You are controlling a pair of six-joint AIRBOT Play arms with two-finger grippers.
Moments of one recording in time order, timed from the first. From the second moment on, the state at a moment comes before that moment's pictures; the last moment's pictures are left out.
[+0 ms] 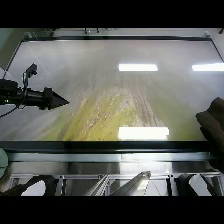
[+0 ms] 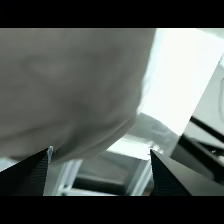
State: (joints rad) left arm 0.23 -1.26 1.01 -2.51 1.44 2.03; right arm -0.88 -0.91 0.99 -1.83 1.59 1.81
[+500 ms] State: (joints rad) left arm 0.22 -1.29 1.07 -2.51 1.37 2.00; right arm -0.57 -0.92 1.01 -0.95 1.28 1.60
